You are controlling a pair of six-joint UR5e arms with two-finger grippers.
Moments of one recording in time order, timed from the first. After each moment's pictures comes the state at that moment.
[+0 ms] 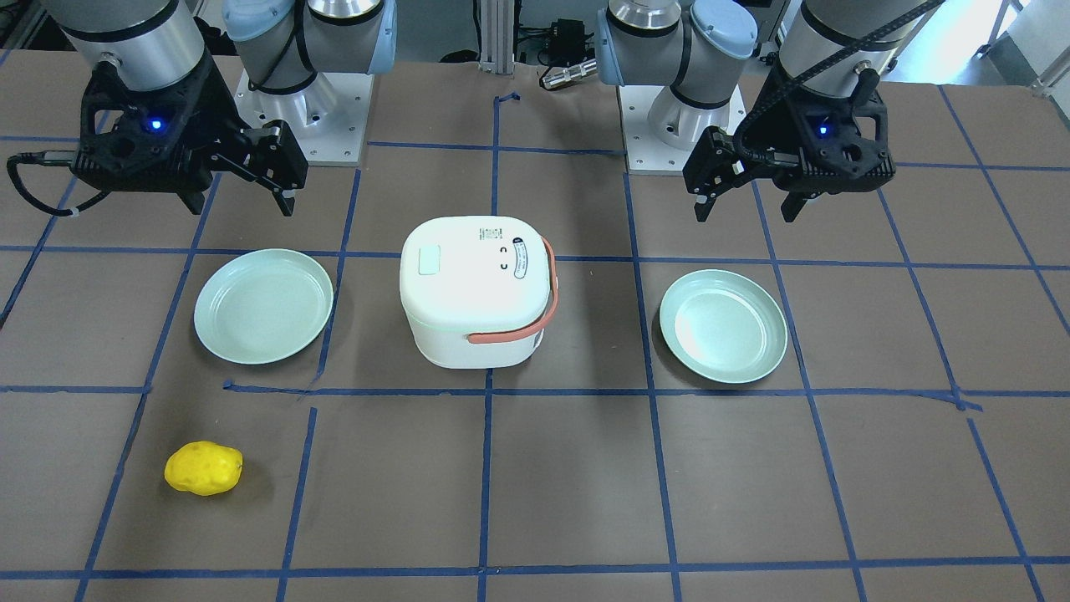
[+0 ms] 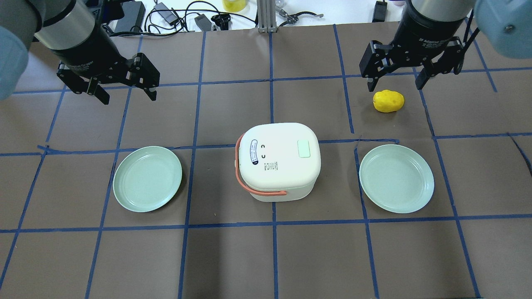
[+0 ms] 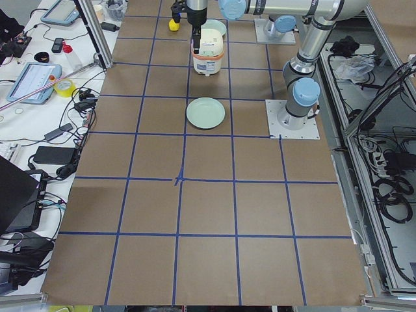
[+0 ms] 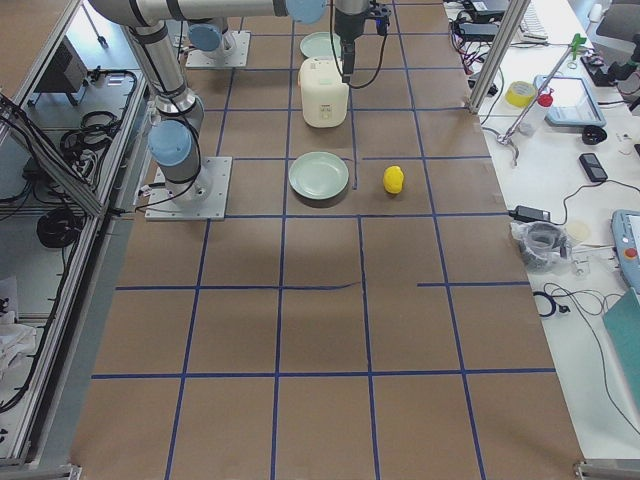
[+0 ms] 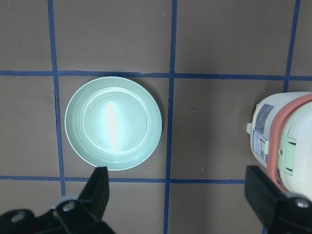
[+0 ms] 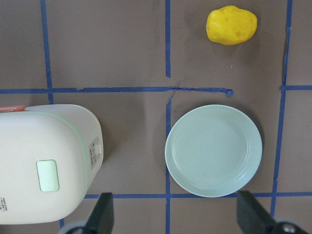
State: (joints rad) left arm -1.53 -1.54 -1.57 -1.56 1.56 0.00; right arm 1.58 -1.55 1.51 -1.51 -1.56 0.02
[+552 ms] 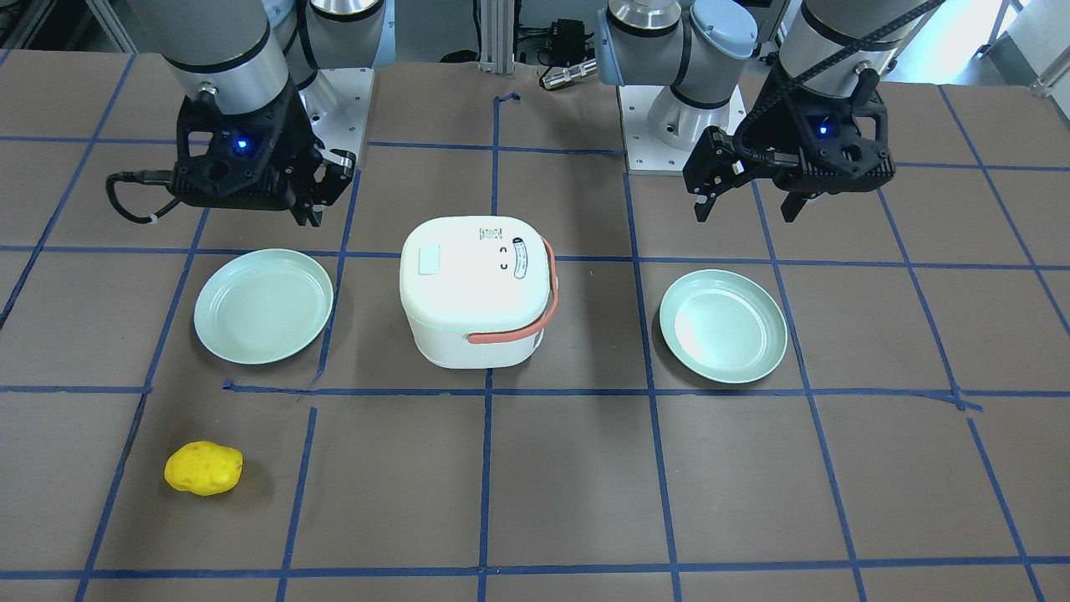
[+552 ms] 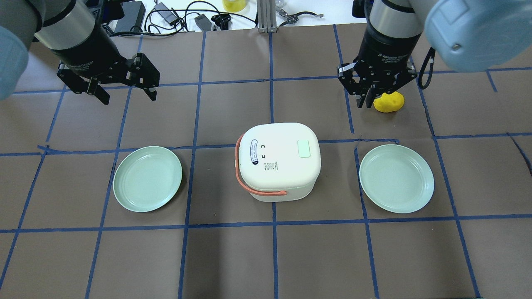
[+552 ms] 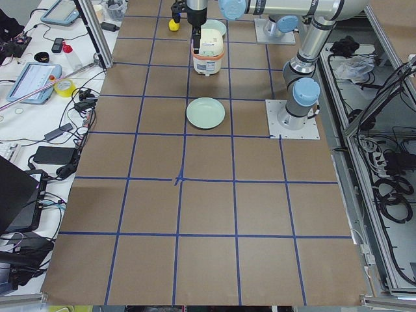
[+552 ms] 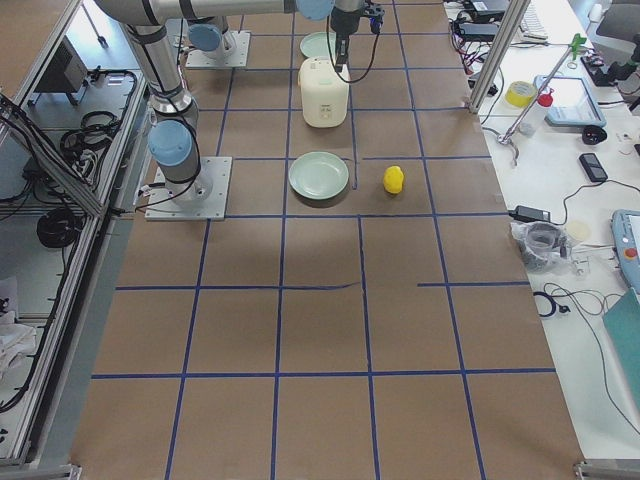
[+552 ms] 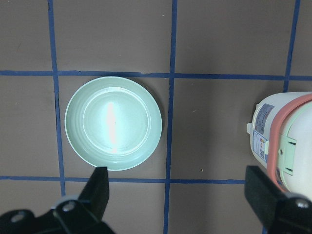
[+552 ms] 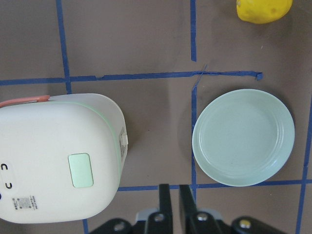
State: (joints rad) left arm -1.53 -1.54 -1.57 -1.56 1.56 0.00; right arm 1.70 -1.50 1.52 -1.51 -1.55 0.16
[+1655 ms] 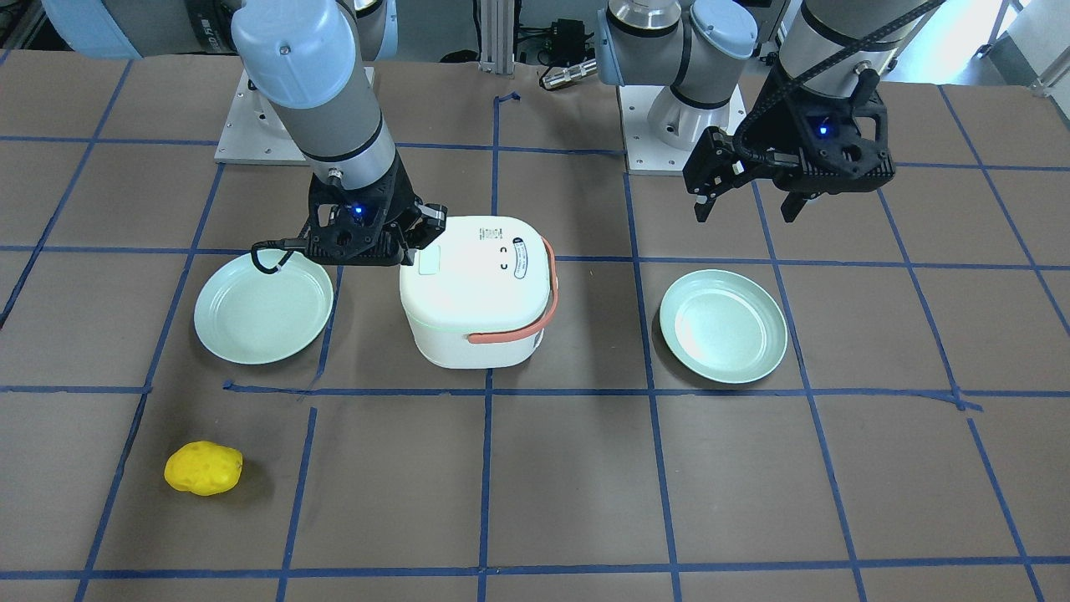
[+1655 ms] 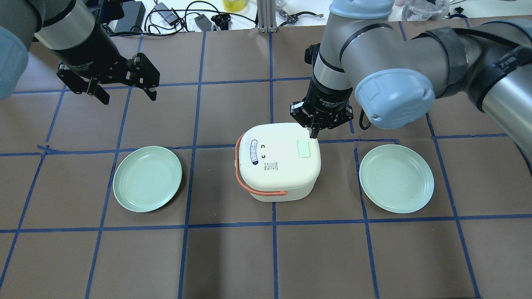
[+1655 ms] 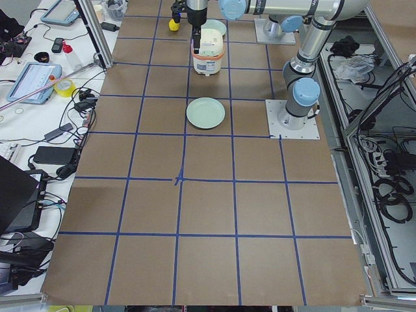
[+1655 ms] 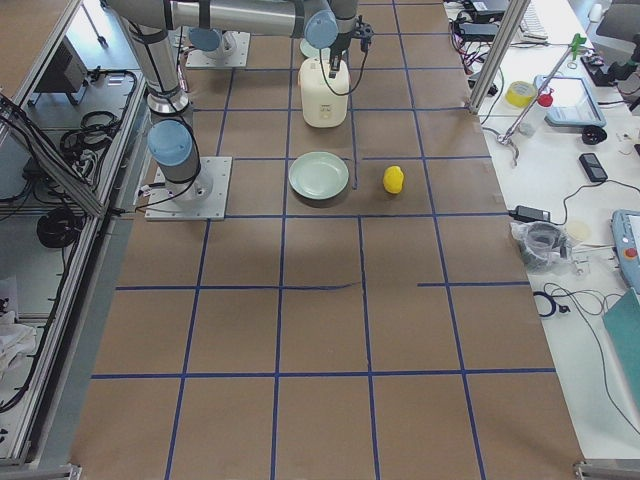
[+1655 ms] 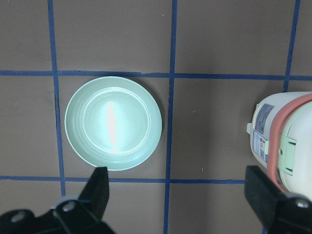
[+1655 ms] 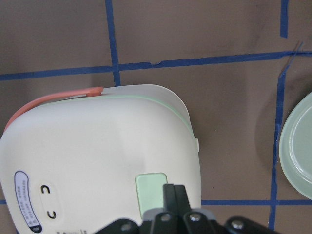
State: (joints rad) left arm -1.53 -1.54 -1.57 -1.56 1.56 0.00; right arm 1.78 -1.45 1.70 -1.75 -1.43 0.27
